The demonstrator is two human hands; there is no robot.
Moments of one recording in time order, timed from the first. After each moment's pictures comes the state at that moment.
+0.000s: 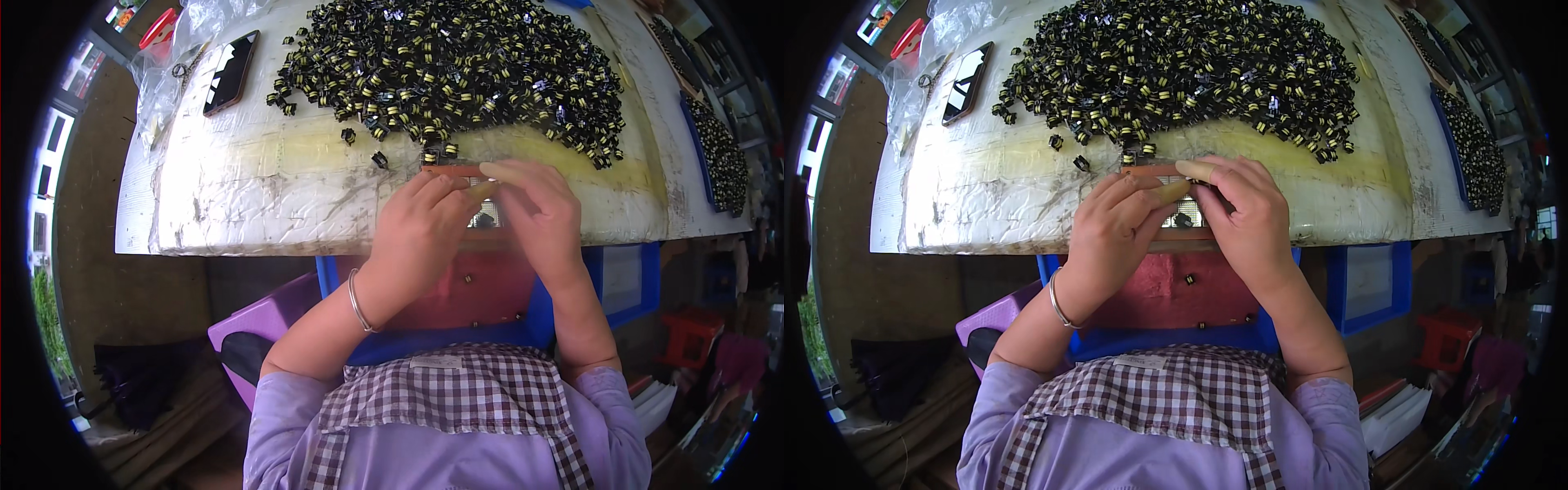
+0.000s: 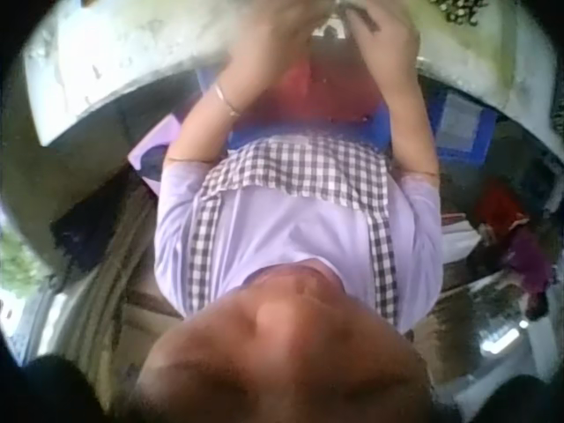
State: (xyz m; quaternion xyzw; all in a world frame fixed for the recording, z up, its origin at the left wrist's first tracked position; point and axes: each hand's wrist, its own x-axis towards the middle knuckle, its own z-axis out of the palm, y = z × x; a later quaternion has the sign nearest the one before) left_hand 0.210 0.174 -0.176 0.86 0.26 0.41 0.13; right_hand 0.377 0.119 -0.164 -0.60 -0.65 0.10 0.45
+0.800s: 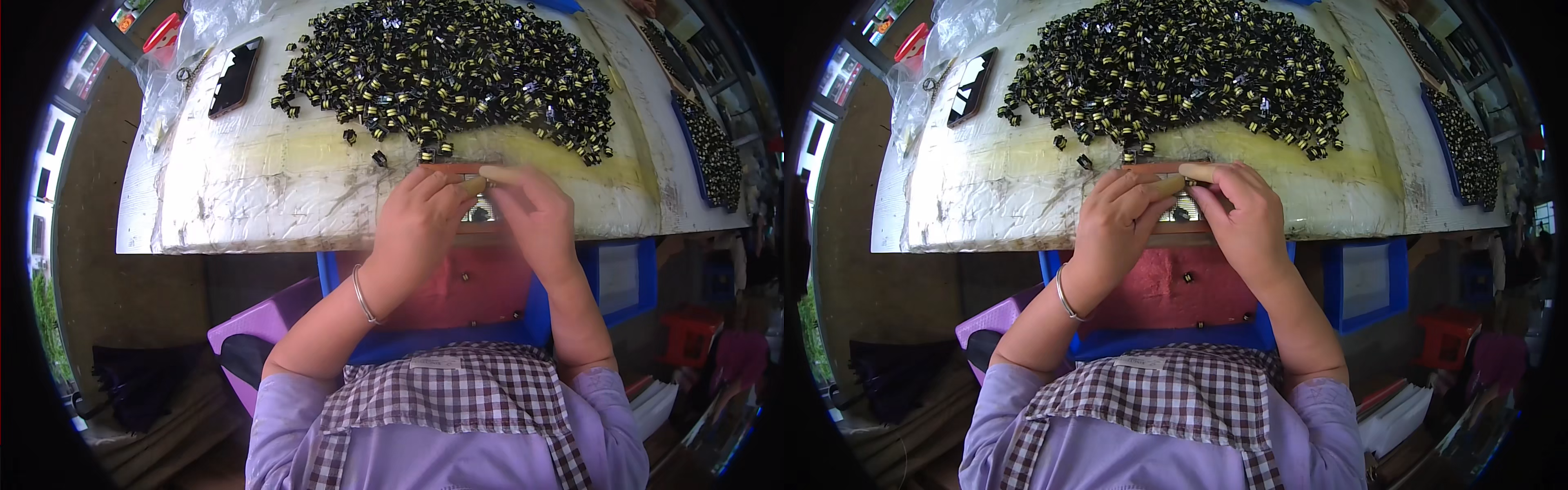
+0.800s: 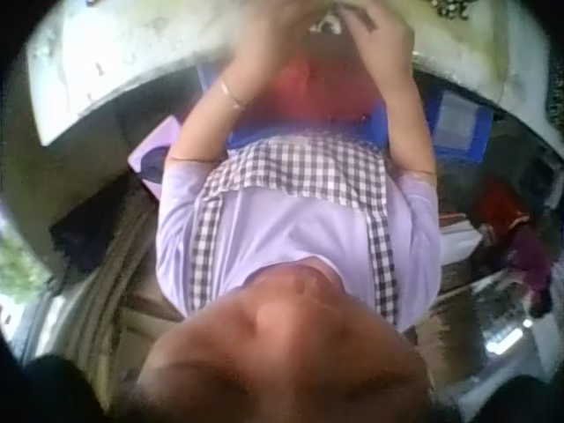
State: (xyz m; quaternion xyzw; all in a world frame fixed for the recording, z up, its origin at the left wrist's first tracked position) left_hand 0.213 0.173 -0.181 0.86 0.27 0.42 0.13; right_hand 0.377 0.112 -0.164 -0.62 -0.63 0.13 0.44
